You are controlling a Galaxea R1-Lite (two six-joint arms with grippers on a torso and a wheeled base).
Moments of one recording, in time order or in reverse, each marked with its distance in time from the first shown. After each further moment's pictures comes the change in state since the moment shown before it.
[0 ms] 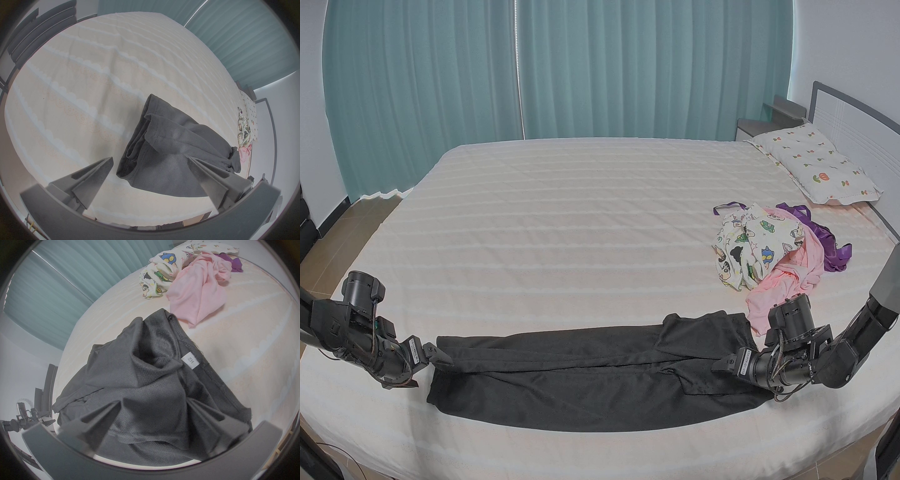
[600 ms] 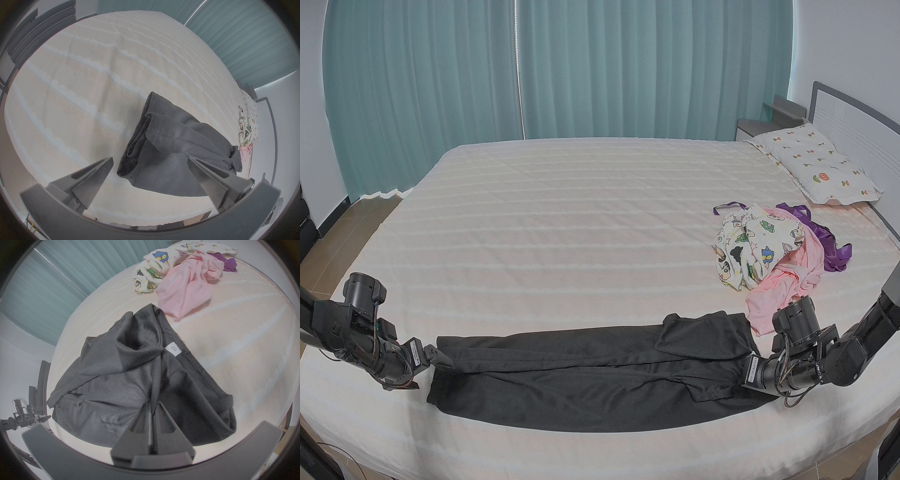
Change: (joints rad) left arm -0.002 0.008 0.004 0.001 0.000 0.005; right arm 0.005 -0.056 0.003 0.145 -0.040 -0.011
